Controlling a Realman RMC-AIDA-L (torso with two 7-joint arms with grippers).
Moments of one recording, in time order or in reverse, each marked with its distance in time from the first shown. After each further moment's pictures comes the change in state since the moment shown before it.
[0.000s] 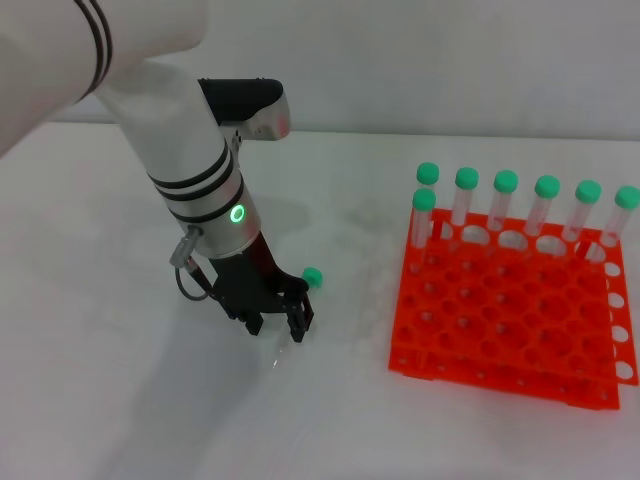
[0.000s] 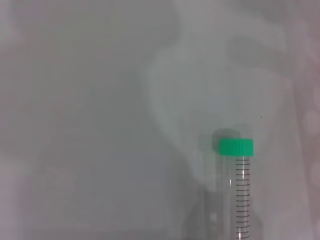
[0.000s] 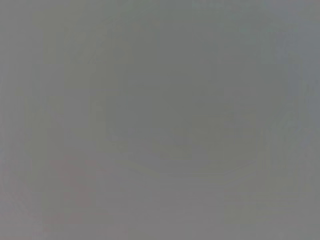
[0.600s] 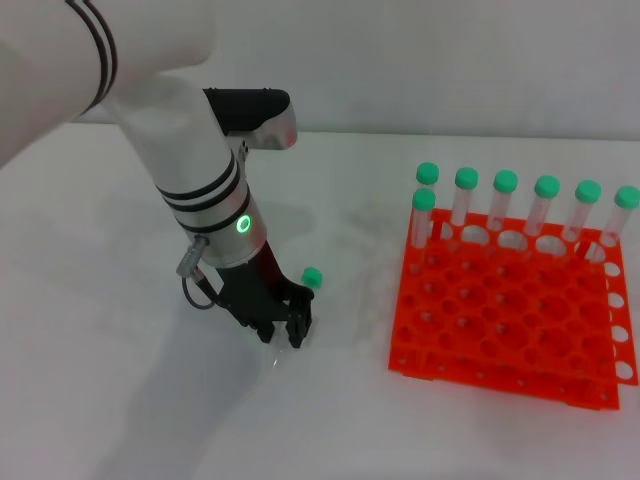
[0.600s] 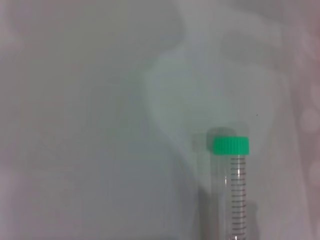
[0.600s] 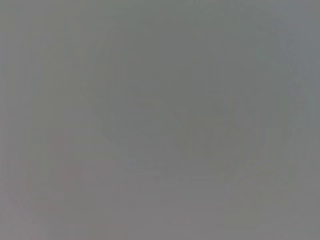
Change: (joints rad) left arm 0.014 0.000 0.000 0.041 0.008 -0.033 -0.006; right arm -0.004 0.002 0.000 -0.009 0.002 0.000 0.000
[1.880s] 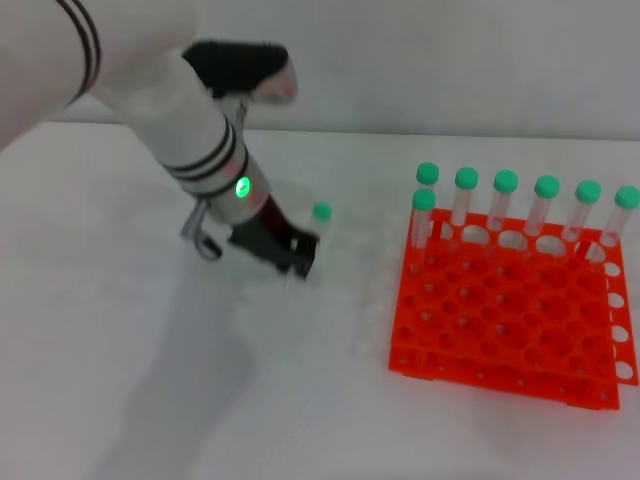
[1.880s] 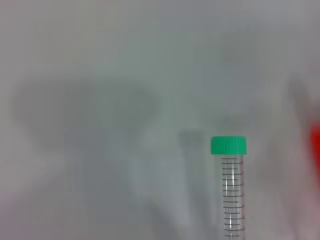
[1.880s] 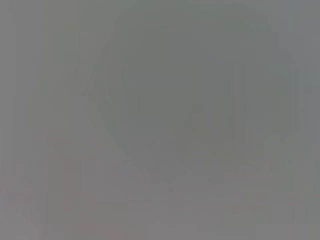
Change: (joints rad) left arm 0.005 0.009 0.000 -0.040 -0.110 -0.164 0.184; right arm 0.004 0.002 0.001 -0.003 0.010 0.003 0.000
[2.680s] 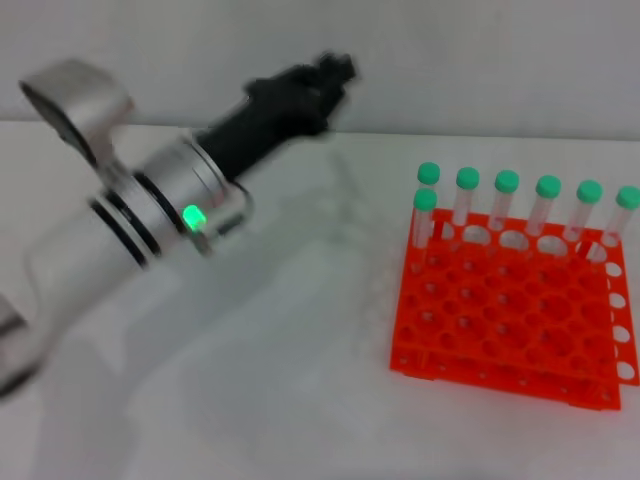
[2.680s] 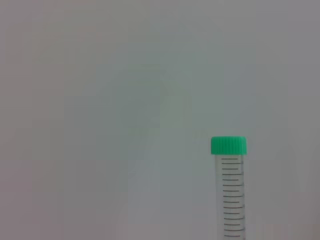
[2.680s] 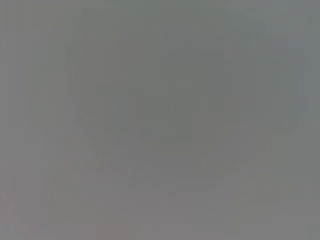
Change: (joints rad) left arm 0.547 -0.013 -0.001 0.214 -1.723 0.286 1.806; right arm -0.040 -0.023 -0.003 -0.031 -0.026 -0.025 0.383
